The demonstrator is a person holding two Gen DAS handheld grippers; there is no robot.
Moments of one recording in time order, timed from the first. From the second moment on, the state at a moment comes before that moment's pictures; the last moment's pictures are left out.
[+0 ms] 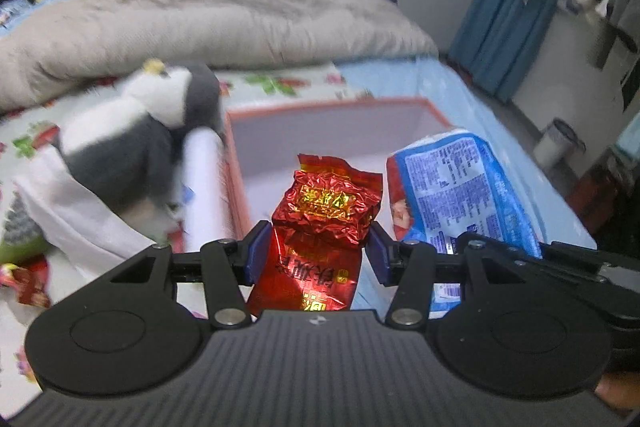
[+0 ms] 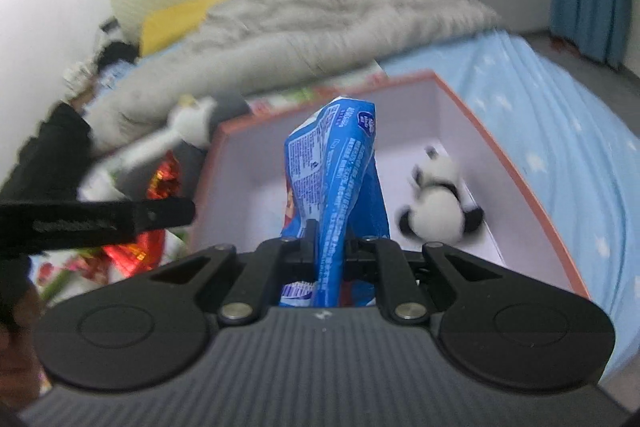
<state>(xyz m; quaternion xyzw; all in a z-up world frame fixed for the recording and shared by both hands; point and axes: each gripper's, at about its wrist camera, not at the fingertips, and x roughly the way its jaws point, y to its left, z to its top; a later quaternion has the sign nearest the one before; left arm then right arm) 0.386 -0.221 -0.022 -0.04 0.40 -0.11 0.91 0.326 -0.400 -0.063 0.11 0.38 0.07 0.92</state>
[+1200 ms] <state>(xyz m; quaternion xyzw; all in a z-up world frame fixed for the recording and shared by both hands) 0.377 -0.231 -0.022 -0.03 0.41 -0.15 0.90 0.292 -0.400 -0.038 0.12 0.35 0.05 0.93</state>
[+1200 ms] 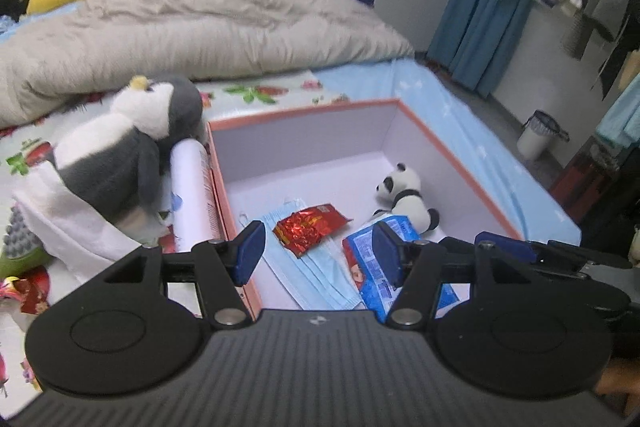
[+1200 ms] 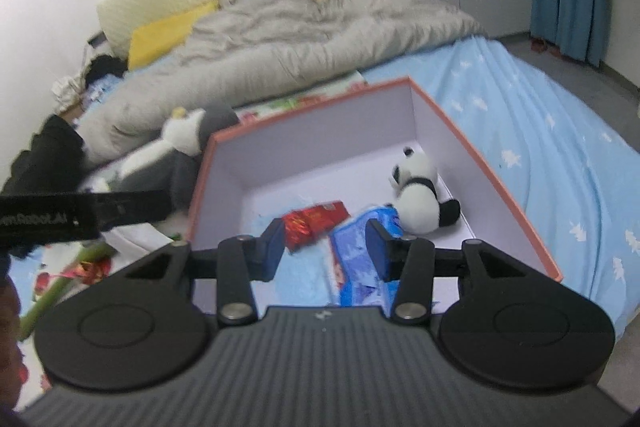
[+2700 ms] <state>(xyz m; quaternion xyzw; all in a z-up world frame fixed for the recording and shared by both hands) 0.116 -0.024 -0.034 -0.07 0.33 -0.07 0.94 0.105 -0.219 -0.052 0.06 0.28 0.18 0.94</state>
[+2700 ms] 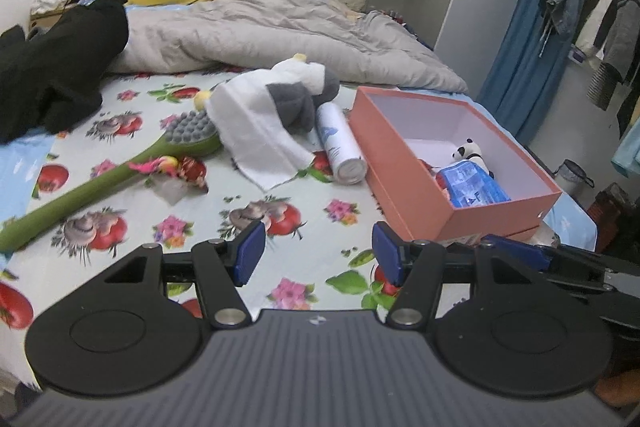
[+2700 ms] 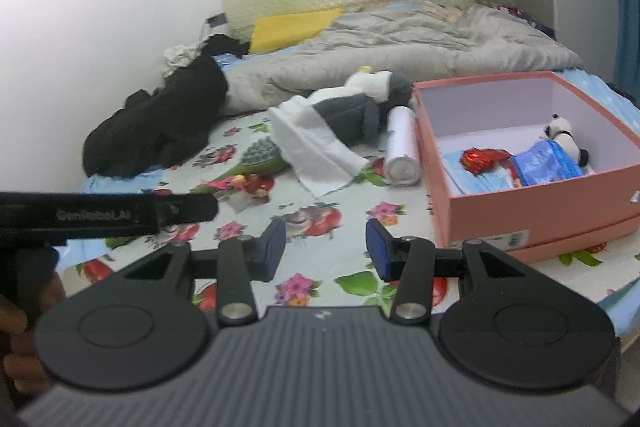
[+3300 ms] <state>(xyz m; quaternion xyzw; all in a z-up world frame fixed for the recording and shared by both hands) 0.087 0.034 -0.080 -0.10 0.35 -0.01 0.93 0.105 -0.188 -0.093 0.07 0.32 0.20 0.92</state>
